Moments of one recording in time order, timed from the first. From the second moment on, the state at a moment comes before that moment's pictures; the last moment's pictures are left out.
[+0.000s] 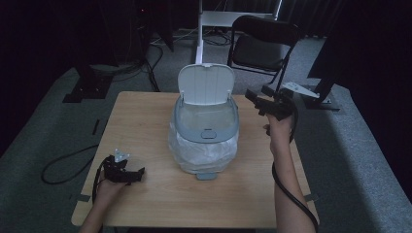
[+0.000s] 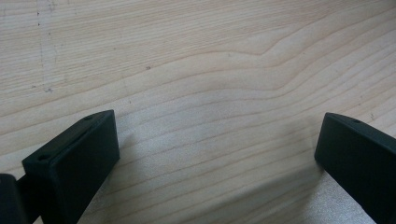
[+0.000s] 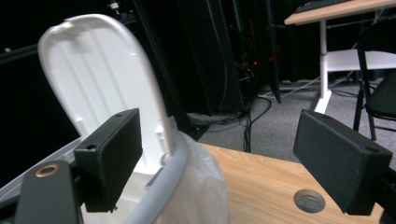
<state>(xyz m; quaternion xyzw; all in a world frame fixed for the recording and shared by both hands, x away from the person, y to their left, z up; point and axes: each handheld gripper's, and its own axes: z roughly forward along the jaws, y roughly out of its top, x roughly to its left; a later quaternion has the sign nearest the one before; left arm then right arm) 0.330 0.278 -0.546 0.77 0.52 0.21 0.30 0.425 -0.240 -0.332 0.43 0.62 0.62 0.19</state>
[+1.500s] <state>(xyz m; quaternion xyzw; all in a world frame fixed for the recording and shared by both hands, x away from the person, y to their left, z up) 0.331 0.279 -0.546 0.77 0.52 0.21 0.30 0.481 -0.203 -0.295 0.38 0.69 0.61 0.08</state>
